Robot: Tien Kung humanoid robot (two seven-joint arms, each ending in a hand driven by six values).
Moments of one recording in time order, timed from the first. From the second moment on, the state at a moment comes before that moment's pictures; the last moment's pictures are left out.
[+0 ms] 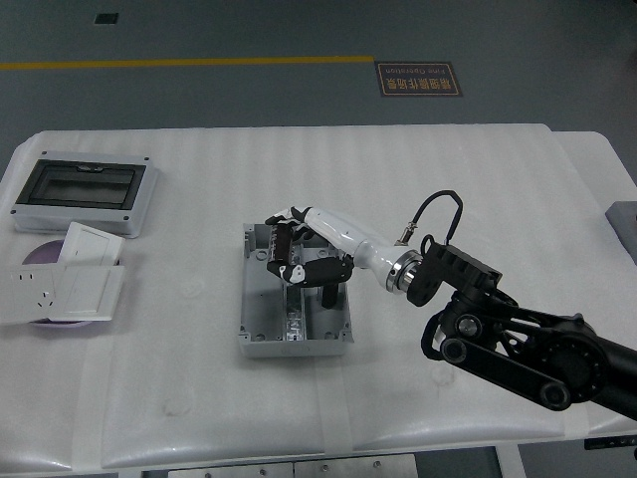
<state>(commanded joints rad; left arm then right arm) -0.07 0.21 -0.79 -0.20 1.57 -0.25 0.47 0.61 -0.34 0.50 1.53 -1.53 -0.16 -0.22</state>
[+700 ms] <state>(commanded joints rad) -0.08 0.20 -0.79 -0.20 1.57 -0.27 0.48 0.61 -0.35 0.49 1.46 -1.56 -0.13 -0.21</state>
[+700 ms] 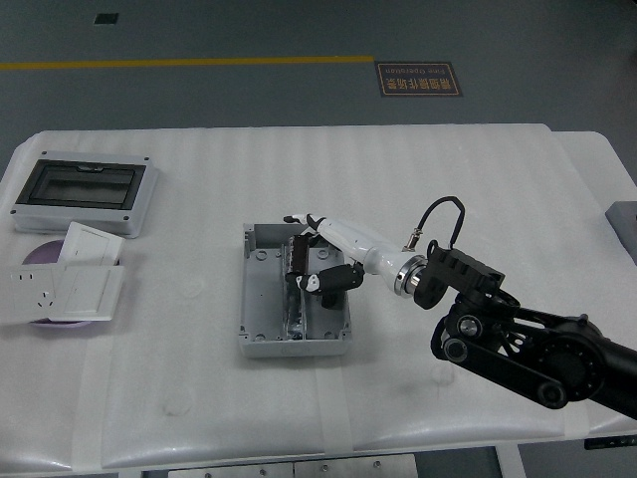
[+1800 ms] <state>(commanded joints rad) -0.08 0.20 -0.80 -0.20 1.57 -0.27 0.48 0.55 -0.46 0.96 1.36 -1.36 -0.20 -0.06</state>
